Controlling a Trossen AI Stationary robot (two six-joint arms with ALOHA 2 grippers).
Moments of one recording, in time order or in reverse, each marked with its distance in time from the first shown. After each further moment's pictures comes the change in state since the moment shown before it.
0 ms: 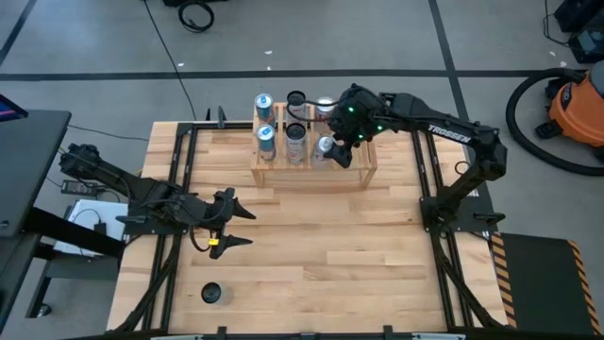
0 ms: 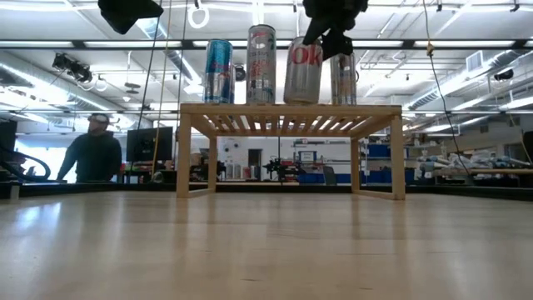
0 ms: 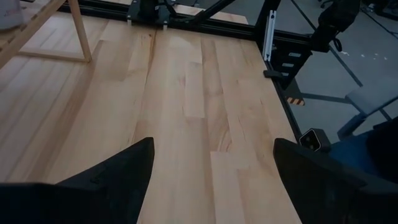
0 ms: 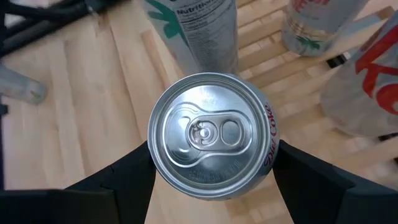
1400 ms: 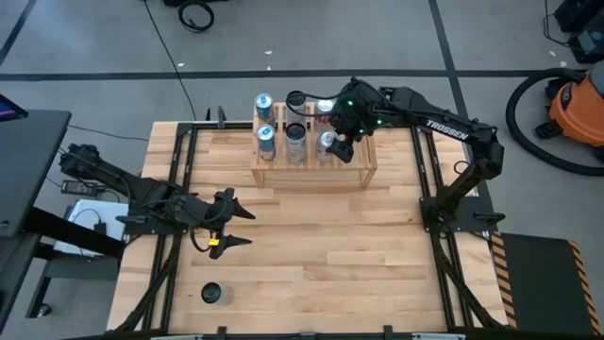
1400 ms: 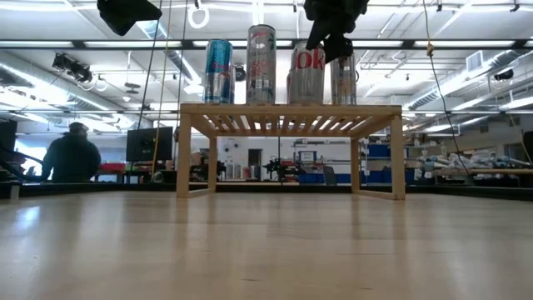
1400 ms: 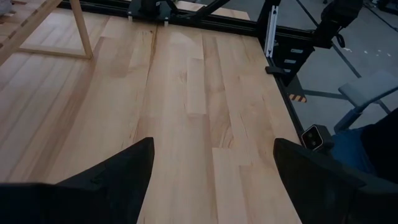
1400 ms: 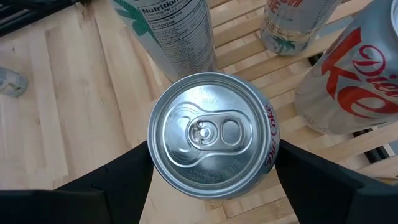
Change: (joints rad) left arm 0.000 0.000 0.000 -0.015 0.000 0.000; right arm -0.039 0.025 0.055 -0.055 -0.006 -0.061
